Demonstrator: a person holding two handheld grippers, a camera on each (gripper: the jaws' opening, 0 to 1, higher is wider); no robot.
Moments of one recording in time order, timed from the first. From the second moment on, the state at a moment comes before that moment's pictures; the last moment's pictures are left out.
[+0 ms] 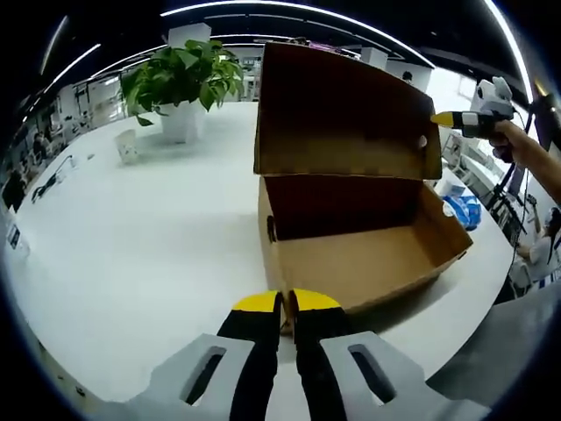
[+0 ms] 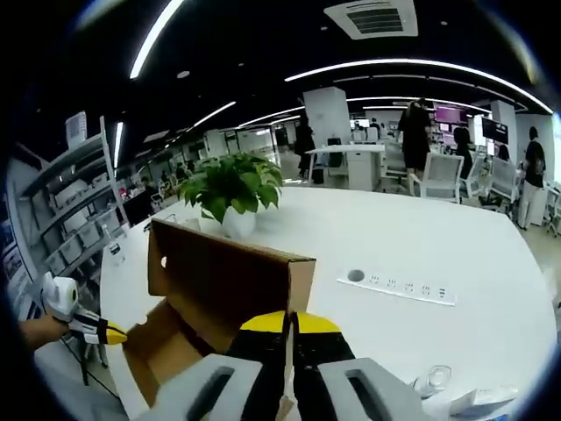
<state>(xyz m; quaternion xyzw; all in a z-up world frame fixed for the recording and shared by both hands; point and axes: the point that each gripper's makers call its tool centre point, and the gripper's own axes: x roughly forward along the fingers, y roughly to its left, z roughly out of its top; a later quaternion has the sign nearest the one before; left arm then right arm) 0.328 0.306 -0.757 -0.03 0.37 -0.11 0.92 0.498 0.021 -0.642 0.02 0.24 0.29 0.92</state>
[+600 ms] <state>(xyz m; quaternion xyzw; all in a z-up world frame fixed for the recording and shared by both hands) 0.328 0.307 -0.757 -0.05 0.36 -0.11 0.92 0.439 0.021 -0.638 0.02 0.19 0.30 0.94</state>
